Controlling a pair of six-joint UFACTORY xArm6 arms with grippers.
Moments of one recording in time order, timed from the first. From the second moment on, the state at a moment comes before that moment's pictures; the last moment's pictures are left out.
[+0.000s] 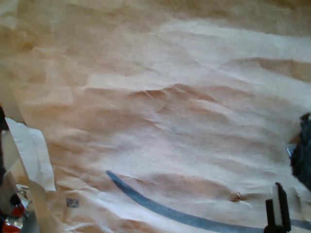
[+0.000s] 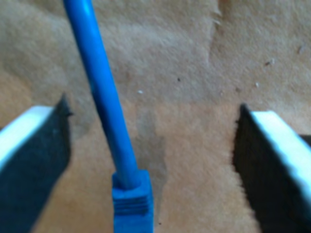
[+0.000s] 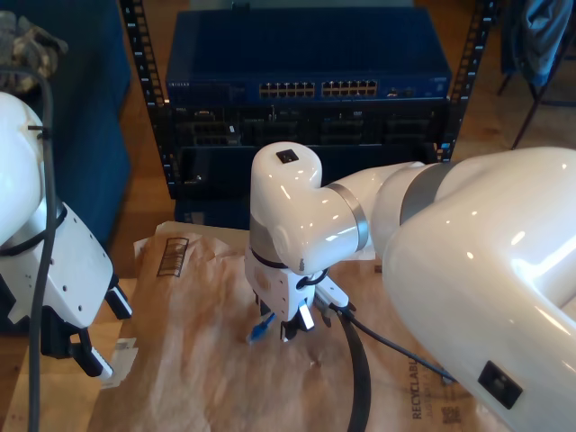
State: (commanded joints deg) left arm 10.9 -23.1 -45.9 -15.2 87.3 -78.4; right arm 34.8 16.2 -62.6 6.5 48.1 86.5
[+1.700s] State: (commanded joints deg) left arm 9.3 -23.5 -47.3 -32.7 87.1 -78.8; right arm 18.5 -9.2 -59.7 21.9 67.7 97.7
